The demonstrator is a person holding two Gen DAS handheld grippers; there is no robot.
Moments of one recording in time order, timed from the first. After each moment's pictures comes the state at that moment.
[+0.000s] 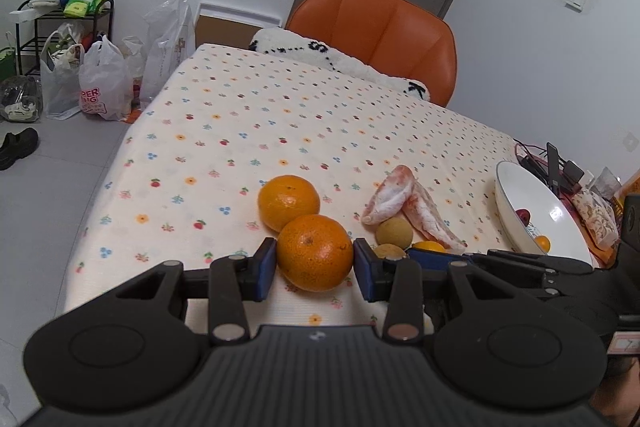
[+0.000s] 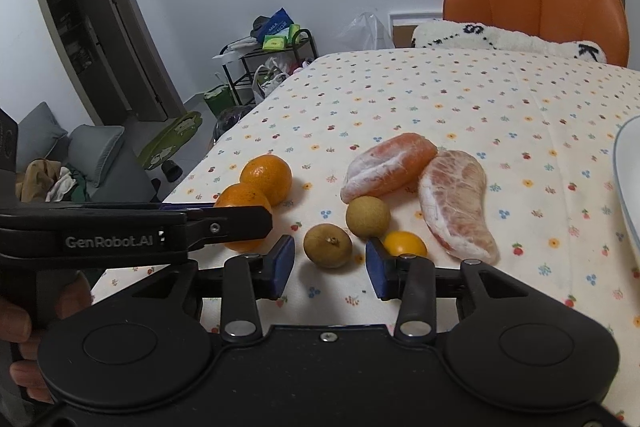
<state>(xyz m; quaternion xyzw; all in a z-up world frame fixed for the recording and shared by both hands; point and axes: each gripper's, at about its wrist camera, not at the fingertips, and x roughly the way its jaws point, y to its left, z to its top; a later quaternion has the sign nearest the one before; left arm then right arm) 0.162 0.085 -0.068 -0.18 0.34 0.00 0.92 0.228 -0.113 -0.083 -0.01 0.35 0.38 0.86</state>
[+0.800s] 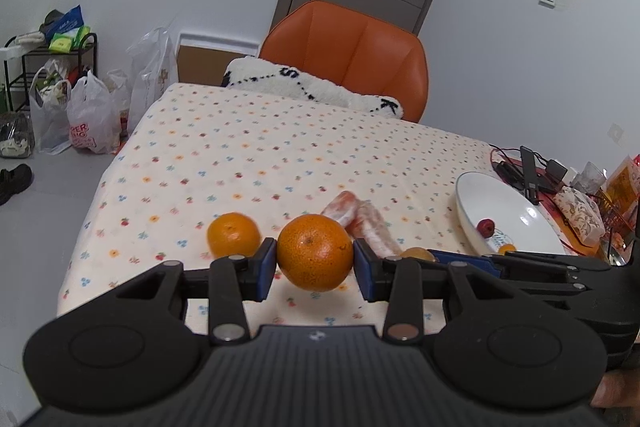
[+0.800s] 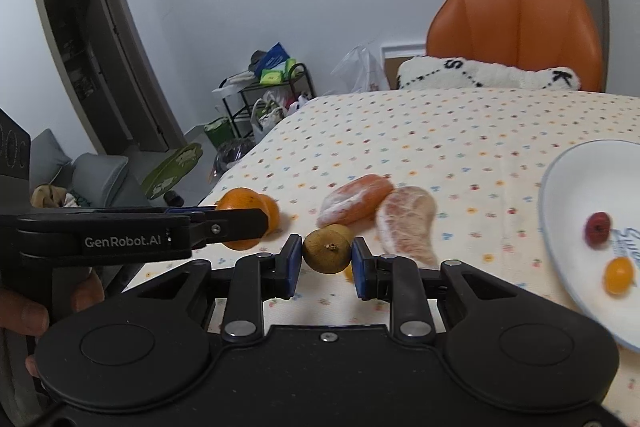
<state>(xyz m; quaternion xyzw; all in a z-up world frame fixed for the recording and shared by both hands) 0.156 0.048 -0.035 -0.14 0.31 -0.02 0.94 0.216 -0.165 -0.047 0.01 0.32 0.37 0.87</state>
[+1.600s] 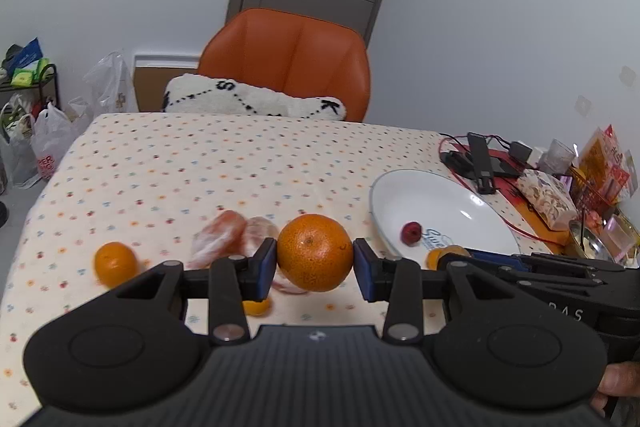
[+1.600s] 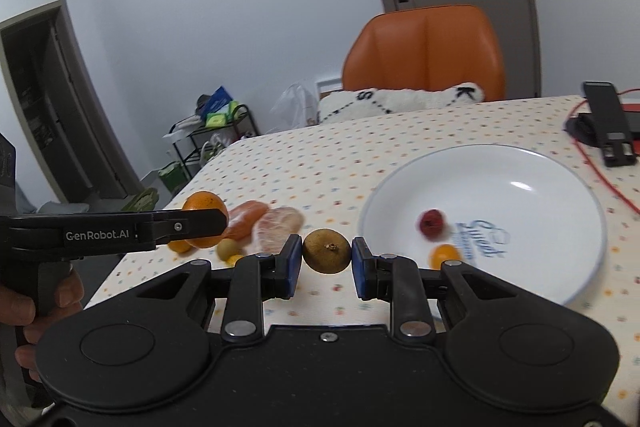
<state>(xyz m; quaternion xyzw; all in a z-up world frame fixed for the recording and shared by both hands) 0.177 -0.040 -0.015 -0.10 0.30 -0.06 0.95 0.219 -0.277 -0.038 0.06 0.28 0.30 0.91</state>
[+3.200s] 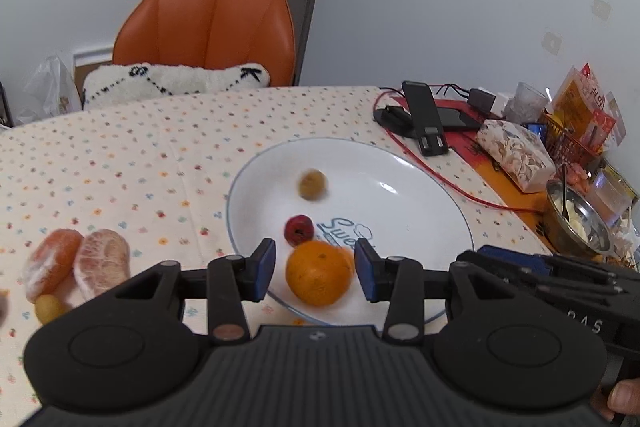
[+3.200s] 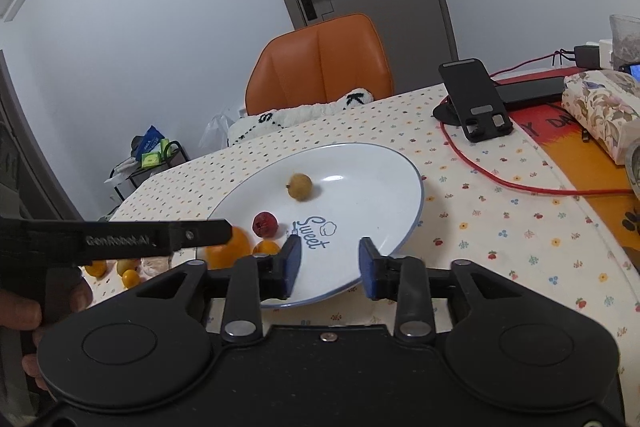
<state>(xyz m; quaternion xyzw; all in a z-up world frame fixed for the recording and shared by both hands) 0.236 -0.152 -0.033 -0.05 0.34 -0.12 0.93 0.231 -0.384 -0.062 0.11 0.28 0.20 0.93</state>
